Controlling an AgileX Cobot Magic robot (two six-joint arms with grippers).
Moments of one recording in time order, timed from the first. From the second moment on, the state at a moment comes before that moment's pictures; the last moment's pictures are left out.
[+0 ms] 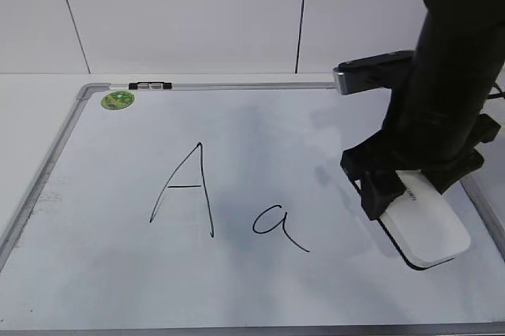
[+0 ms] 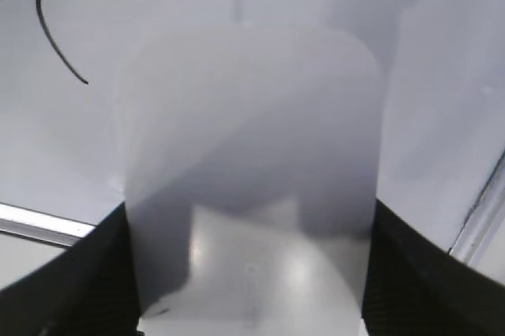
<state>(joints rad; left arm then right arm) 0.03 0.01 -0.51 -0.09 1.11 0.10 0.47 1.66 -1.25 -0.04 1.20 0.16</state>
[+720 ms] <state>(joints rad) 0.03 0.03 -0.51 -0.06 1.10 0.10 0.54 1.66 -1.25 -0.04 1.21 0.15</state>
